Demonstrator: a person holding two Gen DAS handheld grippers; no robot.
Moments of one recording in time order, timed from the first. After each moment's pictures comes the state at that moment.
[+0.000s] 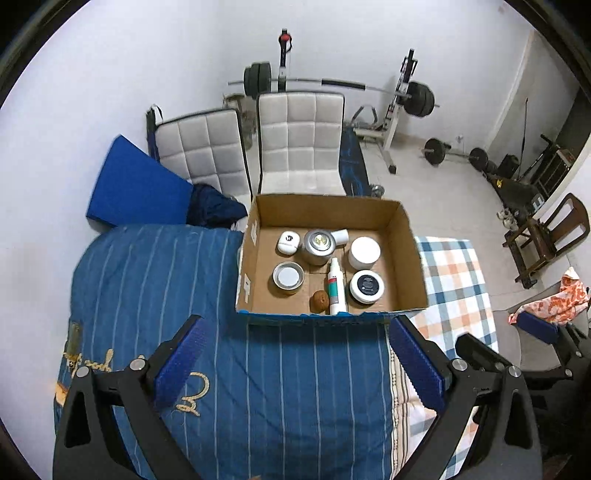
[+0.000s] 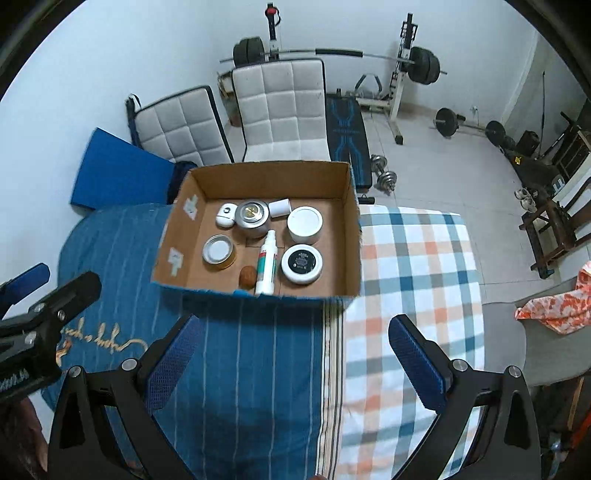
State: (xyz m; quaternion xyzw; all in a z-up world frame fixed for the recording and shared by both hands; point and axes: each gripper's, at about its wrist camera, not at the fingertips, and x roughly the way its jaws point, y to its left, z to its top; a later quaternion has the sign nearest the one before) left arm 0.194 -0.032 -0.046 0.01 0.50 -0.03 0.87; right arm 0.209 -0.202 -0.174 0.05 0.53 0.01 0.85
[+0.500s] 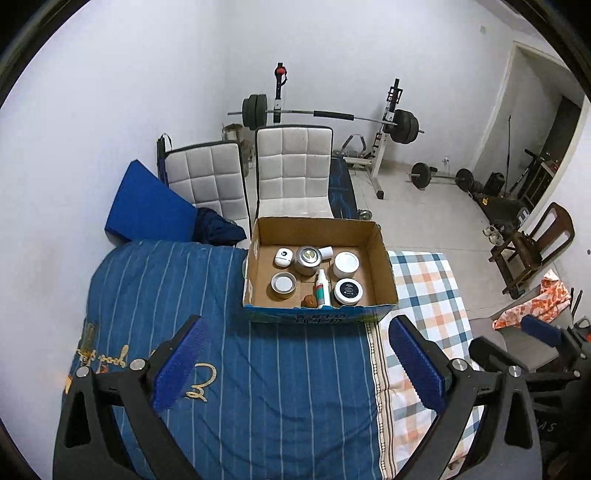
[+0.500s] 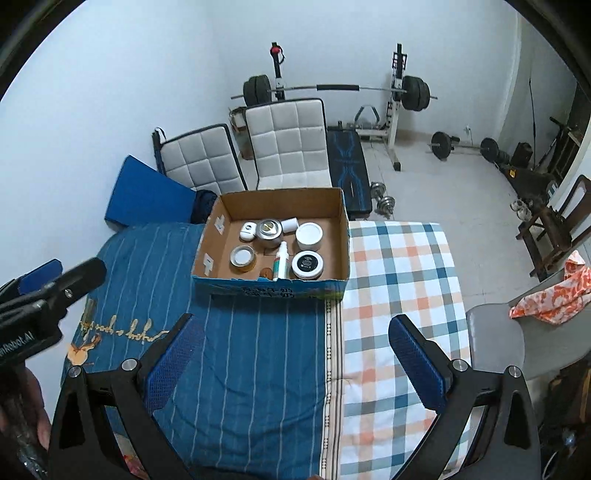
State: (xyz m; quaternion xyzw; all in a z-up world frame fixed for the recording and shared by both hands) left arm 0.110 -0.027 0.024 0.01 0.45 -0.05 0.89; right arm 0.103 -0.211 -0.088 0.06 0.47 0.02 0.88
